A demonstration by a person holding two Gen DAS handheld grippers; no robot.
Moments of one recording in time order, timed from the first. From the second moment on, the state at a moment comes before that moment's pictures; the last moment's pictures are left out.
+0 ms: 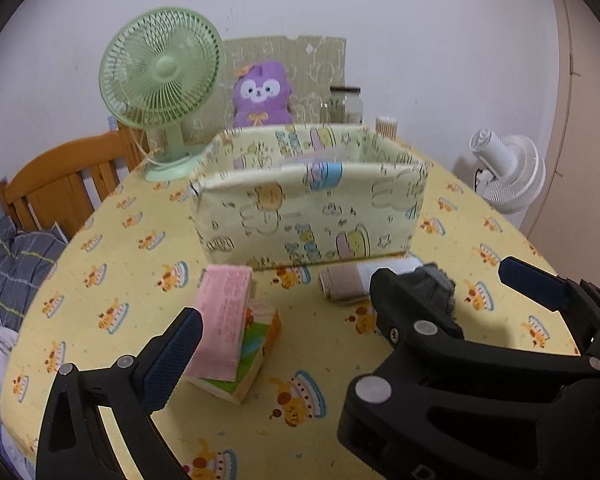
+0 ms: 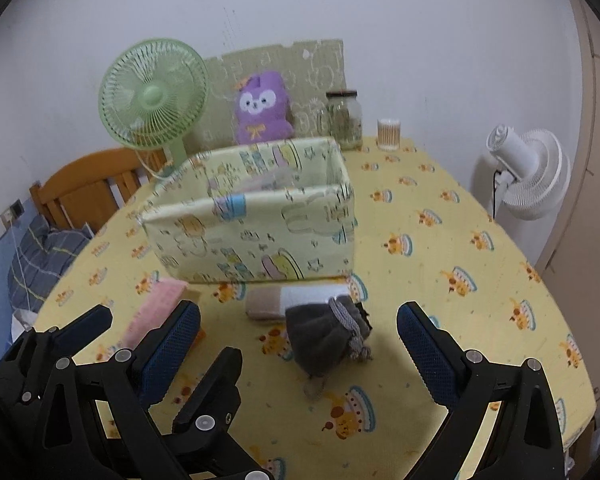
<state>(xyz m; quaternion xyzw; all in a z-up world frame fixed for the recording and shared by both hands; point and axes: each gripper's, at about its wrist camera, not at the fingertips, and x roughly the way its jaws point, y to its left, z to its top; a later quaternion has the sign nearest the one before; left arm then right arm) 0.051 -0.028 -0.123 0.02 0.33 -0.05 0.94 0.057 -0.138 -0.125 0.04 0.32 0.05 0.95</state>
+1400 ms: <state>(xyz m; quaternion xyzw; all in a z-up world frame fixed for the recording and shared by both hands) 0.066 -0.032 -0.131 0.03 0.35 -0.03 0.94 0.083 -0.143 -0.145 0.06 0.35 0.06 0.93</state>
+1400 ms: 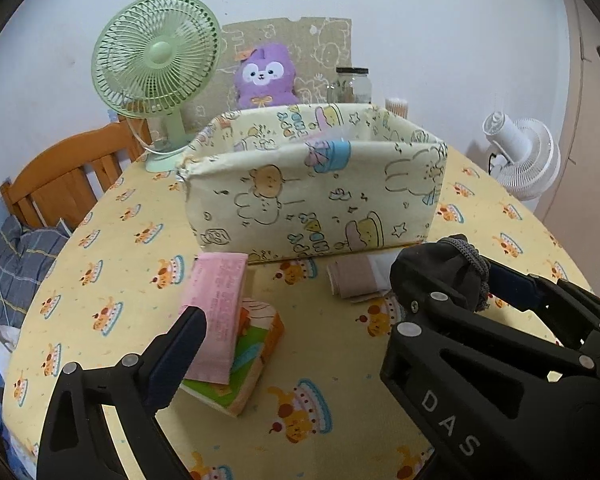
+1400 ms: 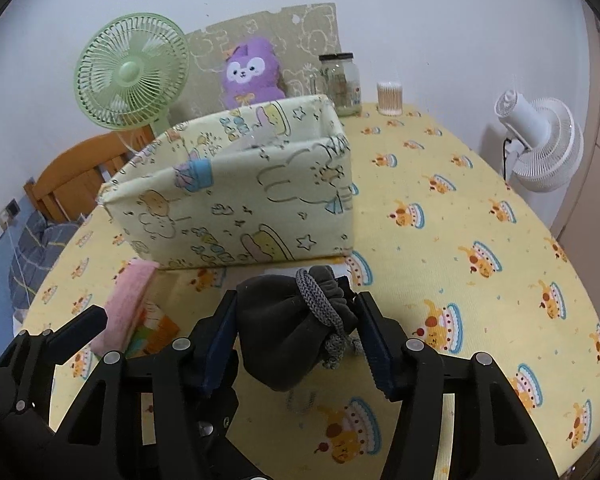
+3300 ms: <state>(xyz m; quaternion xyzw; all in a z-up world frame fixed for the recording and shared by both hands) 0.087 0.014 -0.126 -0.01 0.38 -0.01 0.93 0.099 -0.103 -0.130 0.07 0.34 0.07 0.93</state>
